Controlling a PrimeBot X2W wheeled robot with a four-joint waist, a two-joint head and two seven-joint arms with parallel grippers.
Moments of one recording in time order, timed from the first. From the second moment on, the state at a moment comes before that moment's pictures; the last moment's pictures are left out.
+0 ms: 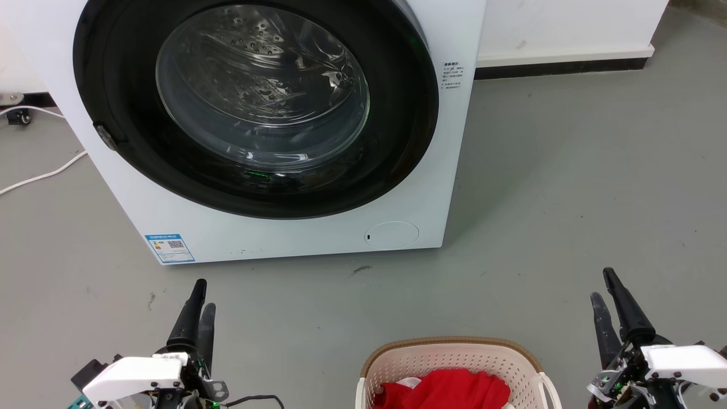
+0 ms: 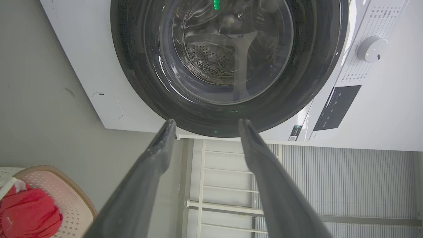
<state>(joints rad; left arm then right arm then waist) -0.07 0.04 0.10 0.27 -1.60 -0.13 0.10 -0.06 -0.04 -0.11 0.27 1.60 0.13 0.10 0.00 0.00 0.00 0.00</state>
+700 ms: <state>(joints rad) -0.07 0.04 0.06 0.19 -1.19 -0.07 0.00 -0.04 -0.04 -0.08 0.15 1.12 0.13 0.00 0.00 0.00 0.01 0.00</state>
